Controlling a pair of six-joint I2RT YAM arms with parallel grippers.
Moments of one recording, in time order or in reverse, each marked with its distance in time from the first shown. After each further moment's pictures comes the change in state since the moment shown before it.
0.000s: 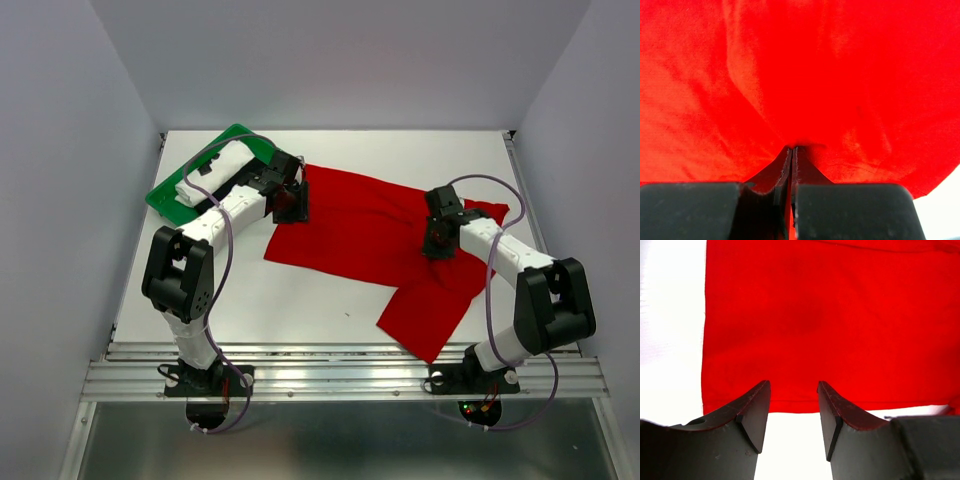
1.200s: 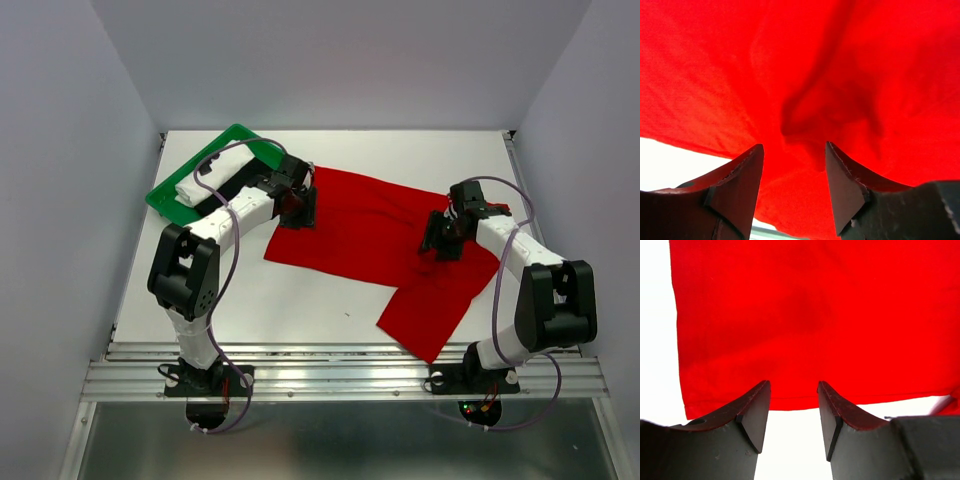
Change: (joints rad) left arm -0.040 0.030 0.008 -0.012 0.013 0.003; right arm -0.182 0.001 0.003 0.014 -0.431 -0.104
